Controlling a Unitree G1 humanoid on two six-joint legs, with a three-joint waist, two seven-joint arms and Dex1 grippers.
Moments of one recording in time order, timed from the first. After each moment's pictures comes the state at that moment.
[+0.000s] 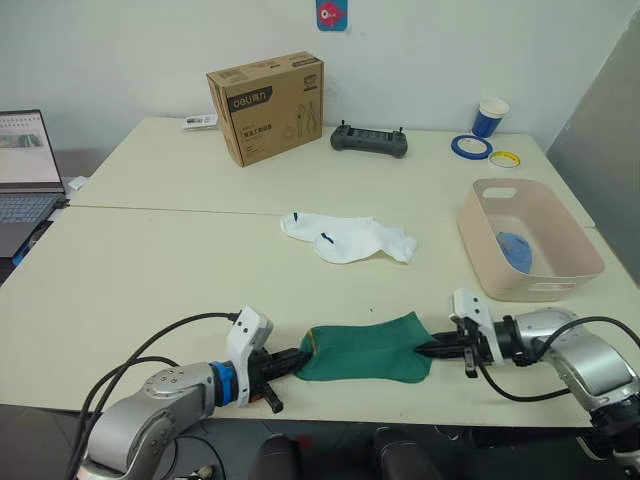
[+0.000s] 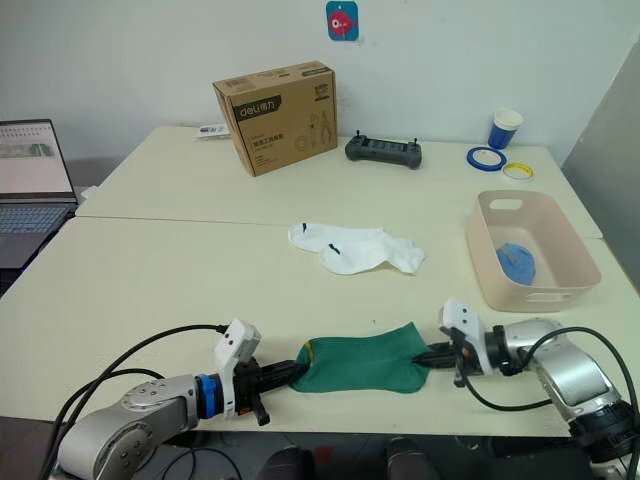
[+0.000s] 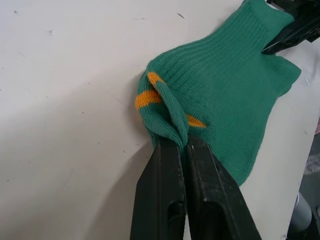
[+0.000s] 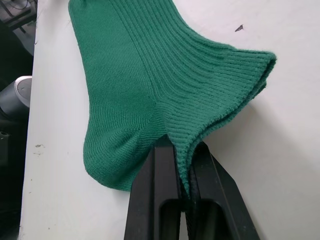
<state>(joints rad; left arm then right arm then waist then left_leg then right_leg) 0.10 0.57 0.01 -0.49 -0.62 0.85 -0.65 -0.24 -0.80 0.21 -0.10 0.35 0.48 1.20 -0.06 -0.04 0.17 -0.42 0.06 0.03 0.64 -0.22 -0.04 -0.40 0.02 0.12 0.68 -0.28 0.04</state>
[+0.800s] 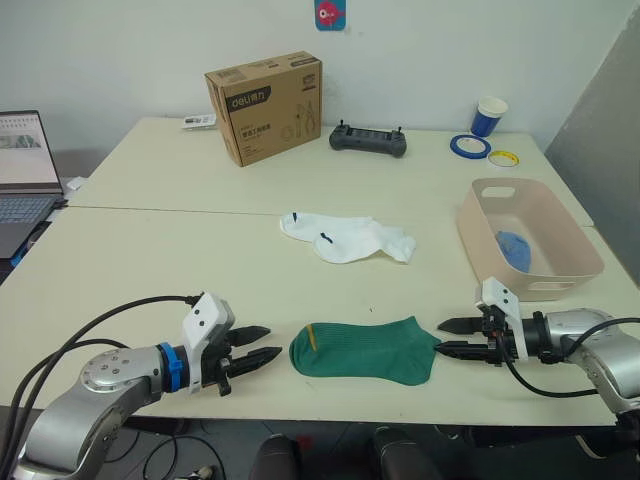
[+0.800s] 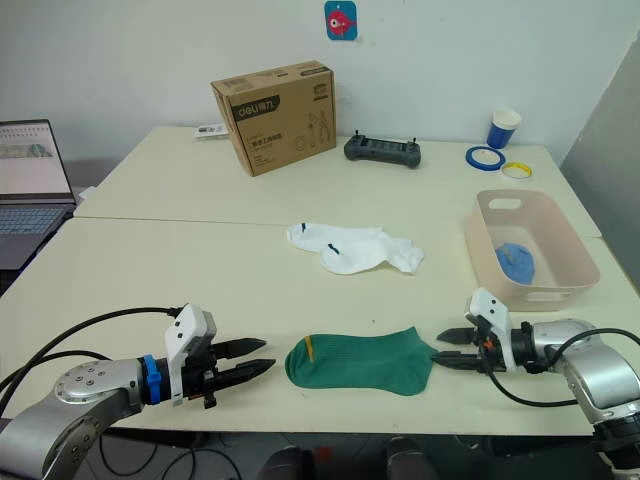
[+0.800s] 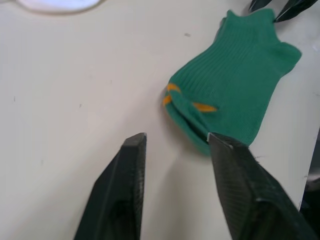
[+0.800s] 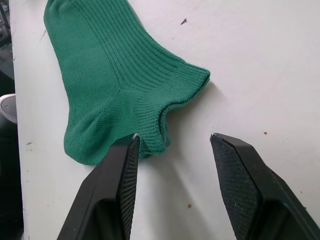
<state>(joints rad) 0.10 0.79 0.13 -0.45 -0.55 0.55 -0.93 -0.17 -0.85 0.07 -0.15 0.41 0.59 1.15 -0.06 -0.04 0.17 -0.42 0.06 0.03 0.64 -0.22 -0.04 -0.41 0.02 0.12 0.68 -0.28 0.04</state>
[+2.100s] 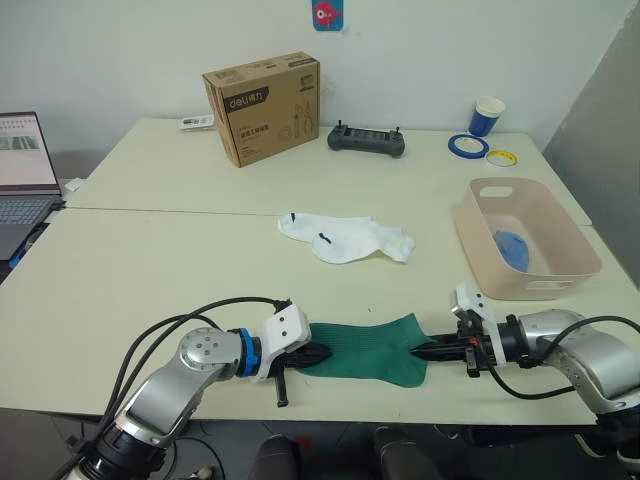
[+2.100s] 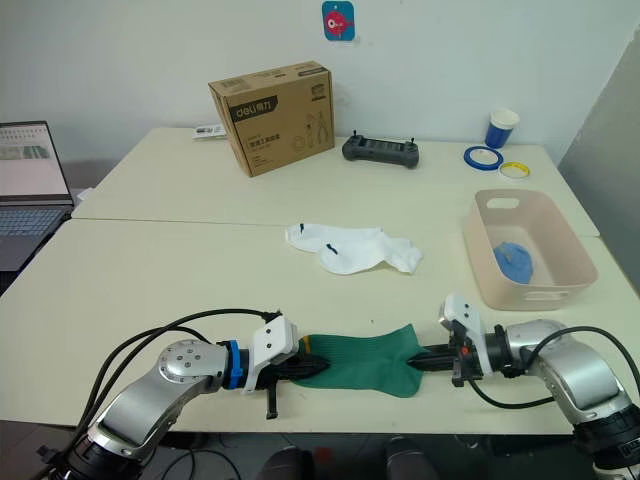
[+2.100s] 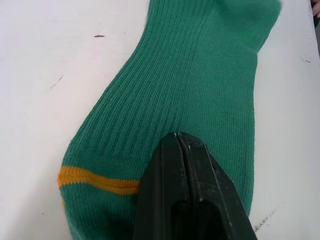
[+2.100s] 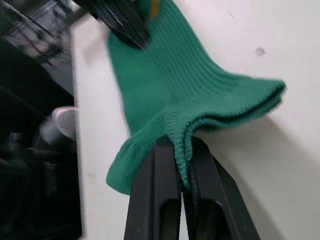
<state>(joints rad) -0.13 0.69 -0.29 -0.33 -0.24 0.45 -0.94 -0.24 -0.80 0.13 -0.31 0.55 0.80 1.16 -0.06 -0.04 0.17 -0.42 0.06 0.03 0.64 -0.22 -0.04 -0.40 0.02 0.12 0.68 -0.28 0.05</state>
